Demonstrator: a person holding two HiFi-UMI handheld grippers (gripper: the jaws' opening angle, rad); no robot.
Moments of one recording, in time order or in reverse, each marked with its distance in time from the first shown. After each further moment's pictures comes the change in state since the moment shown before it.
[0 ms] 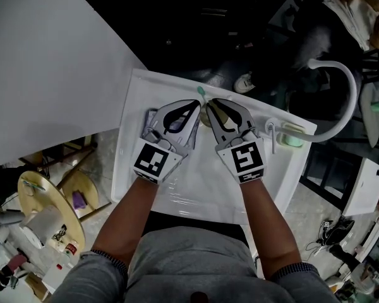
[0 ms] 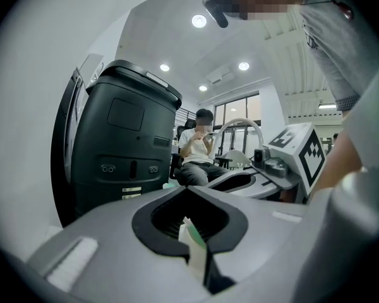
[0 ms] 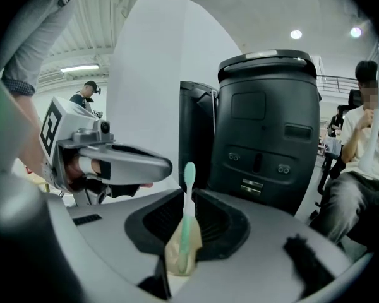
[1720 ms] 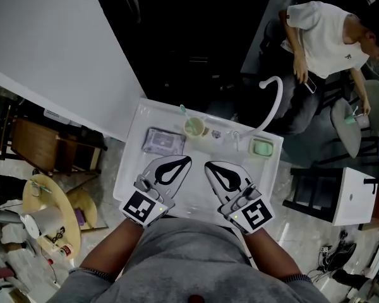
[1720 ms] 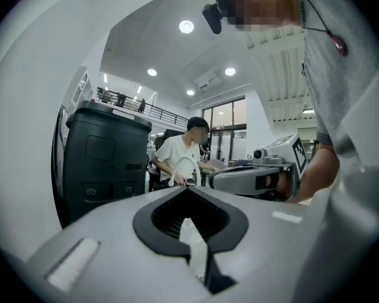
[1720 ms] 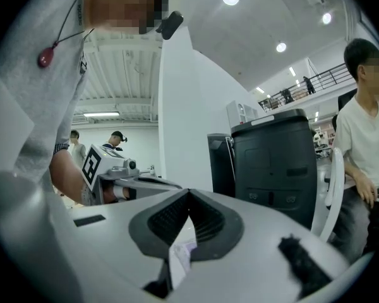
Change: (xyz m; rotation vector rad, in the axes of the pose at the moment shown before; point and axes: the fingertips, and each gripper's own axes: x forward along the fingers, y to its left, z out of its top) left arm -0.112 -0.156 0.125 -0.006 0.003 -0.085; right arm -0.226 0.087 0.122 0.070 -0.331 0.167
